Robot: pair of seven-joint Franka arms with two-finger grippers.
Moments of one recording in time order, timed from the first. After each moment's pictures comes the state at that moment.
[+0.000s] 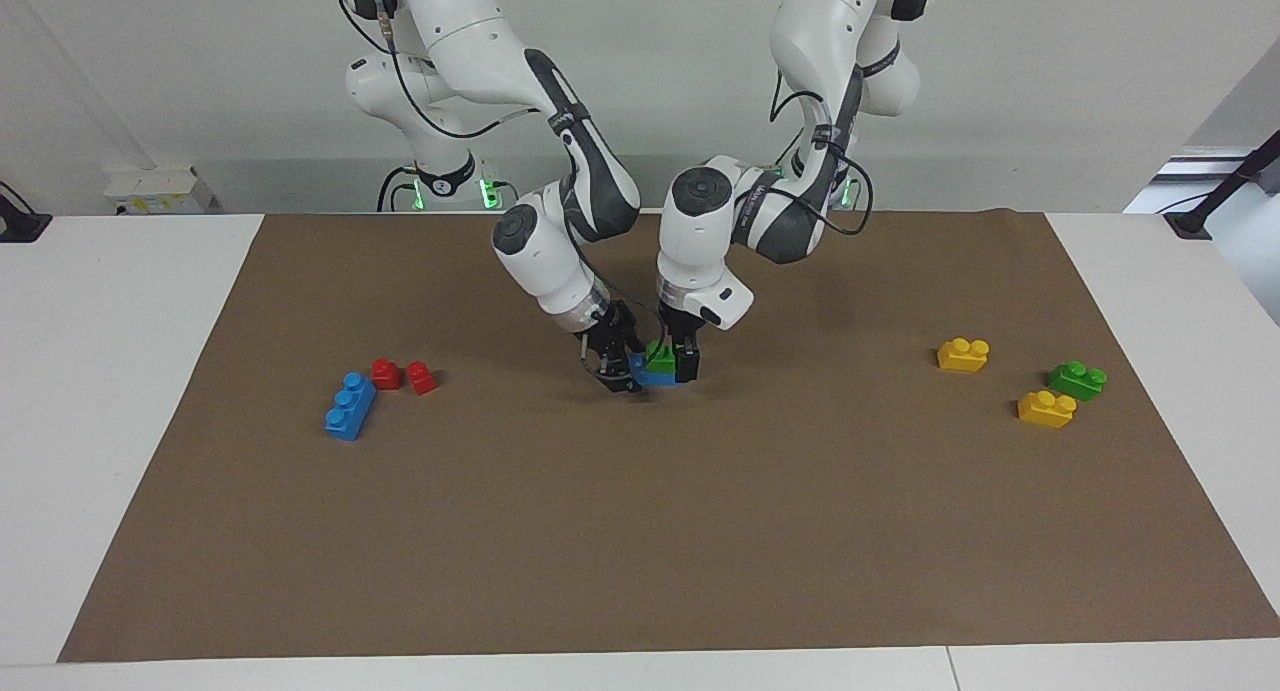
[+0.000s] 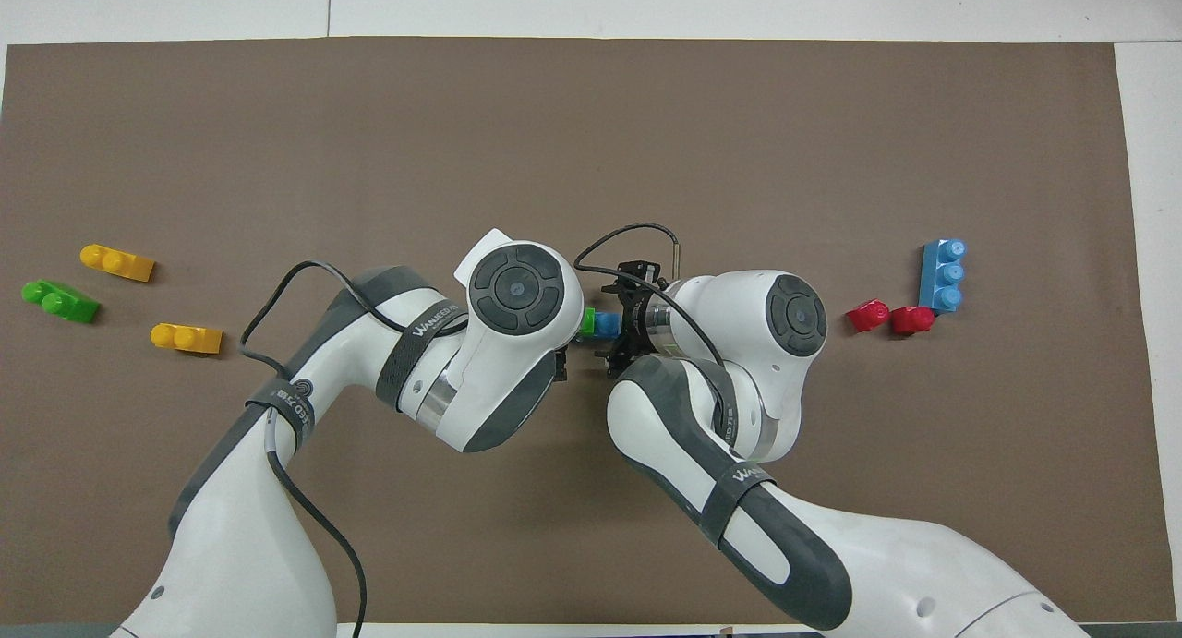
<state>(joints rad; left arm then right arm) -0.57 0.32 -0.11 -1.88 0.05 2.25 -2.26 0.50 0.34 0.06 -2.07 0.73 2.63 1.66</state>
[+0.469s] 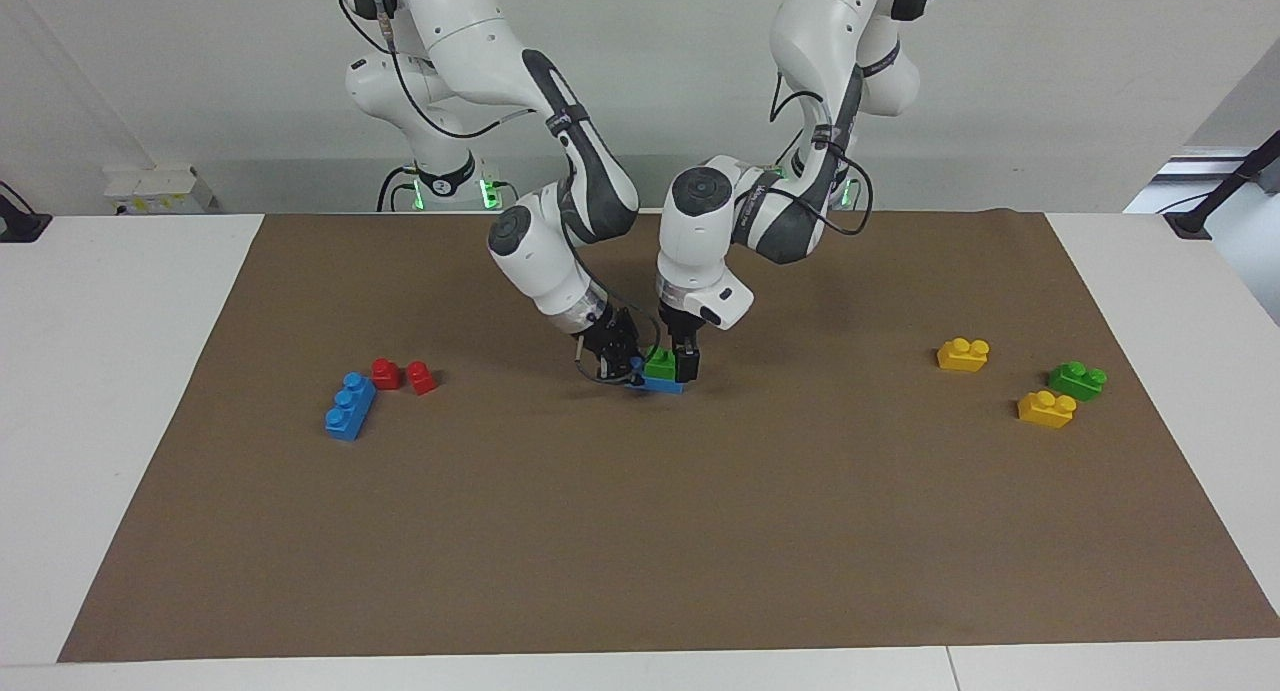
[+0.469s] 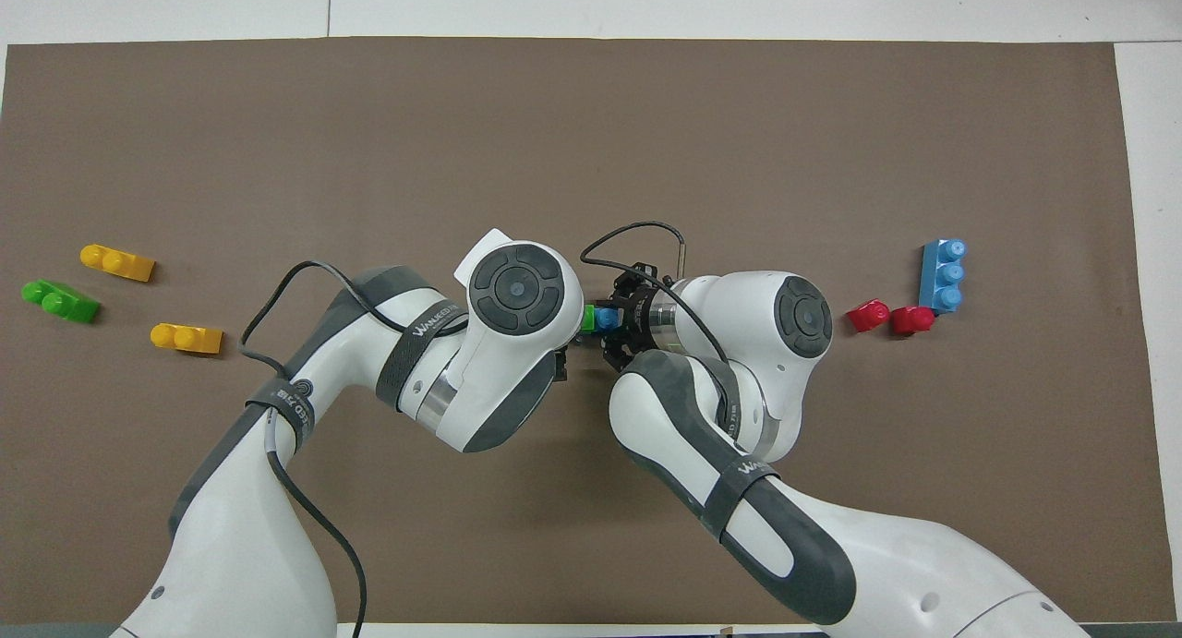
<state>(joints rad) -0.57 0.32 -0.11 -1.88 0.05 2.25 -2.26 0.50 0.34 0.06 -2.07 0.78 2.65 1.66</state>
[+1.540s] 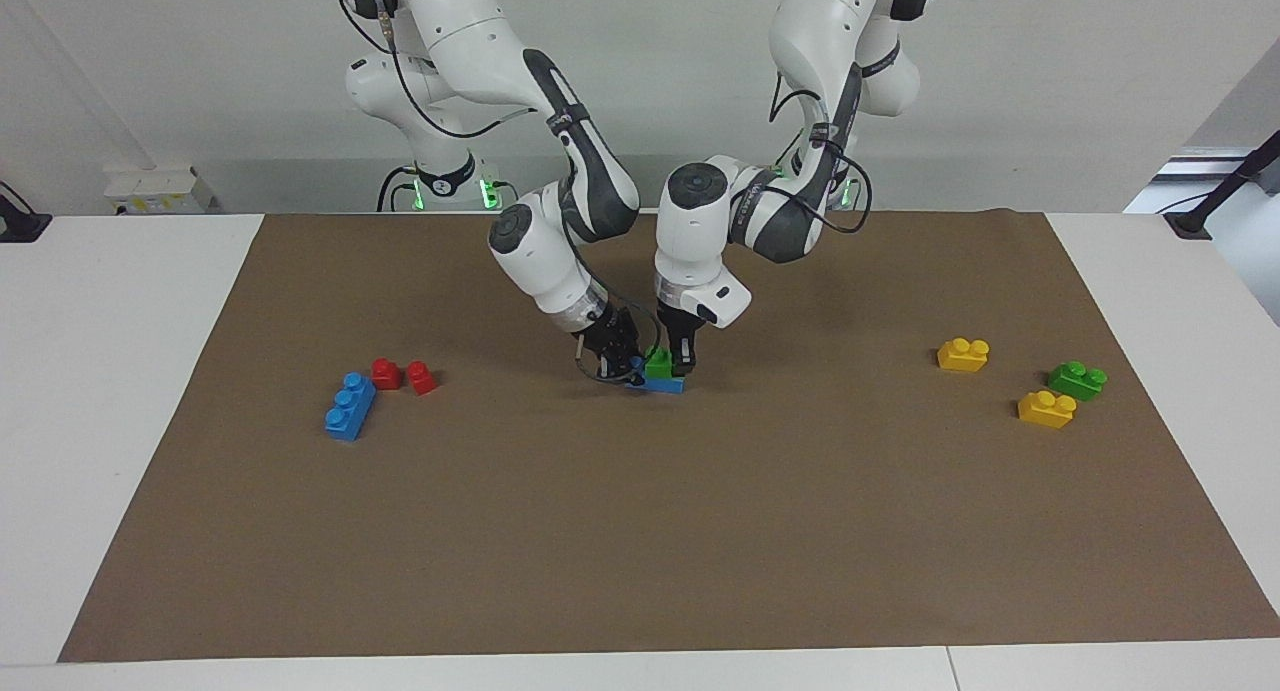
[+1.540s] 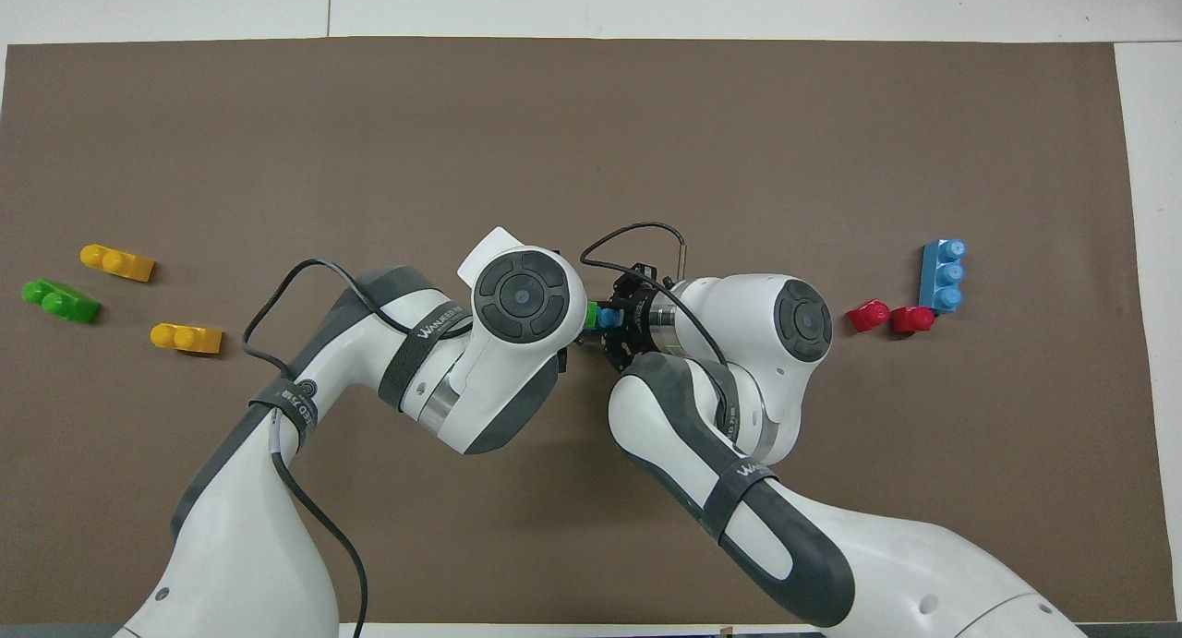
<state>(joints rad) -0.57 0.32 -0.12 -1.88 0.10 2.28 -2.26 0.50 0.34 0.06 -2.08 0.78 2.66 1.65</state>
